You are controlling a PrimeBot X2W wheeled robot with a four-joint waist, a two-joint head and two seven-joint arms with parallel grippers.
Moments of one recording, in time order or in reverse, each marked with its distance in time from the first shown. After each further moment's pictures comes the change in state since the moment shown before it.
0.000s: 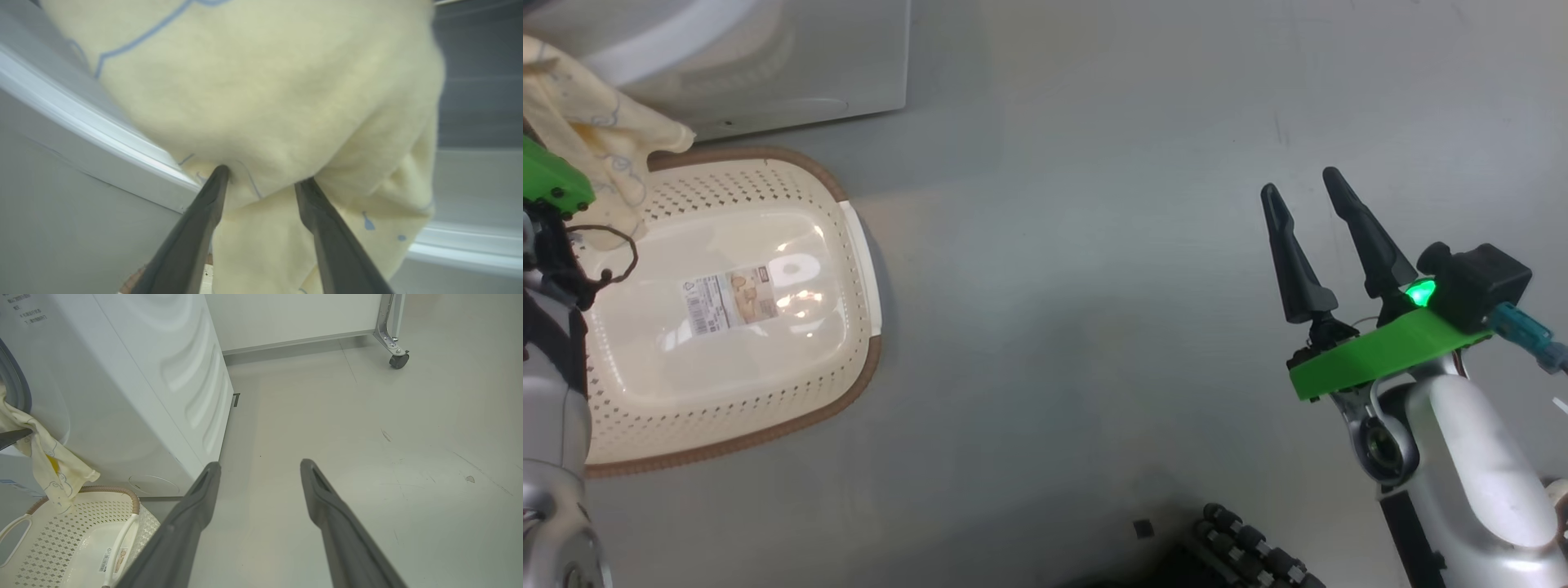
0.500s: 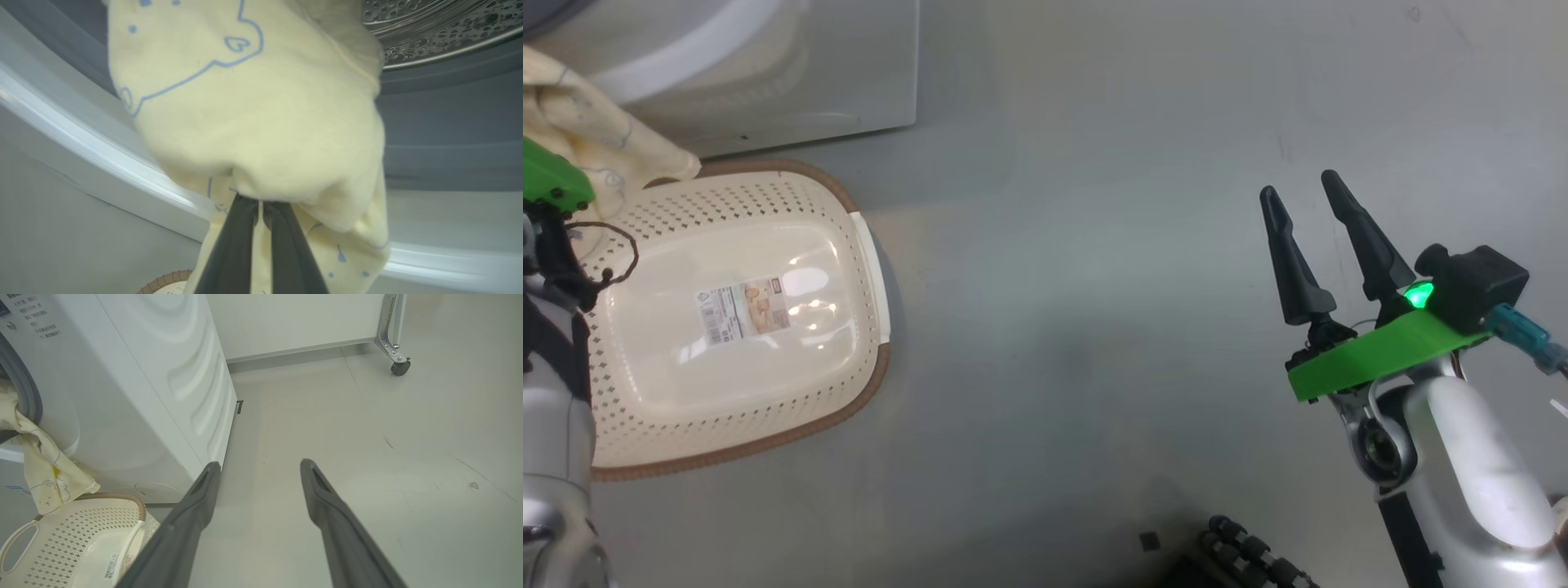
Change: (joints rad) left arm 0.016 -0.001 -0.013 -0.039 -0.015 -0.035 -0.011; right arm 0.000 0.005 -0.002 0.007 0.000 0.000 0.000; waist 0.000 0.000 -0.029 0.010
